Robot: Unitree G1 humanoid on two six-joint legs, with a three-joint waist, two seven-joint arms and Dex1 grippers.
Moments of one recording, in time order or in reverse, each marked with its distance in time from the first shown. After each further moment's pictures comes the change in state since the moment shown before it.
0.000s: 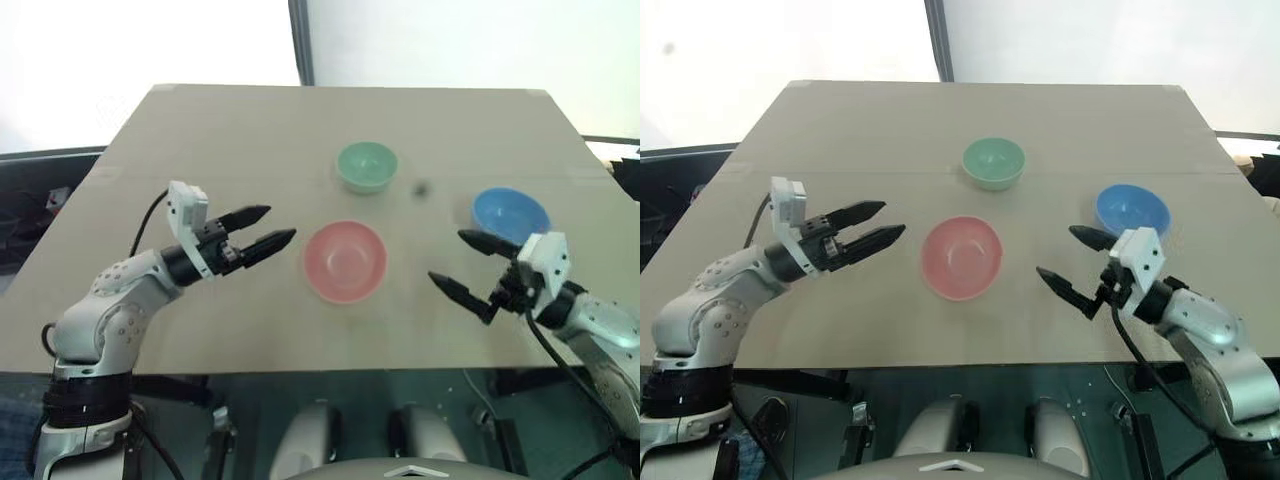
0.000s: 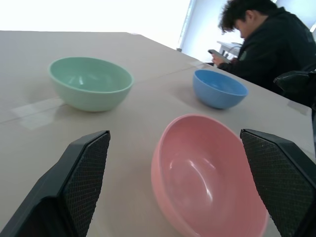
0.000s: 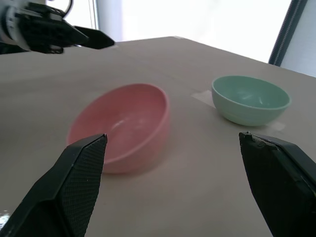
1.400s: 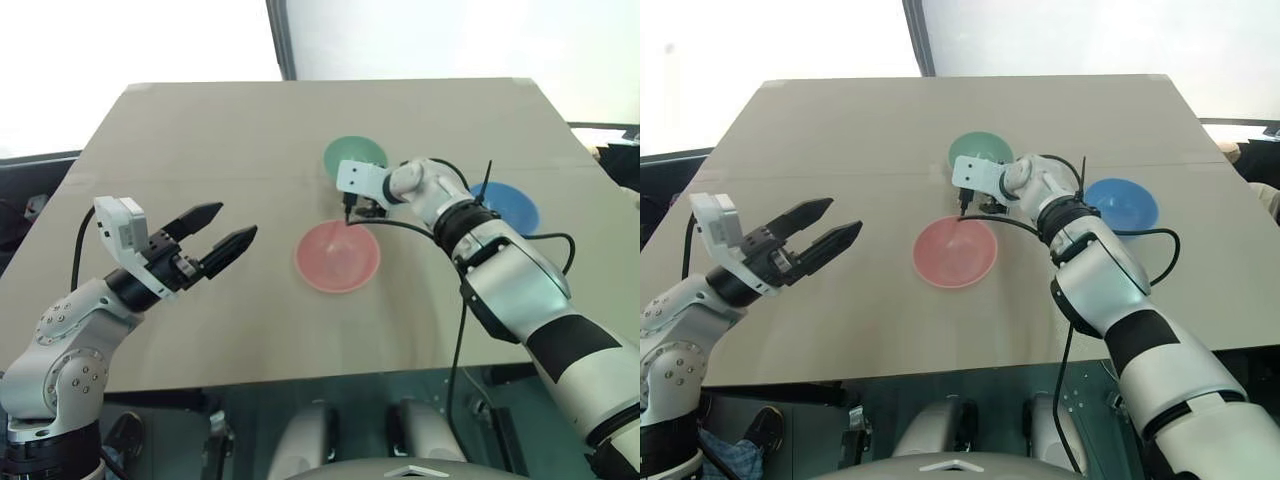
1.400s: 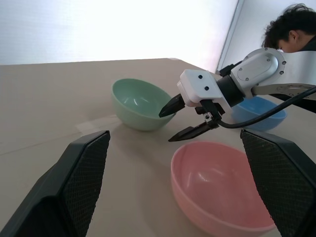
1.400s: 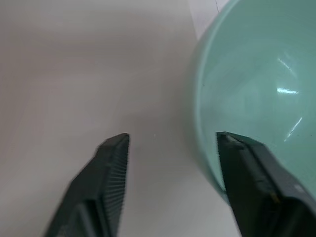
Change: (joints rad) left arm 0.211 -0.023 0.196 -0.190 -0.069 -0.063 0.077; right arm -1.340 0.543 0.569 1.773 -0.852 -0.272 -0.016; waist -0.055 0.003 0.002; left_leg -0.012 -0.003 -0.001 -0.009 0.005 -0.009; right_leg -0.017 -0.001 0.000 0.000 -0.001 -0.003
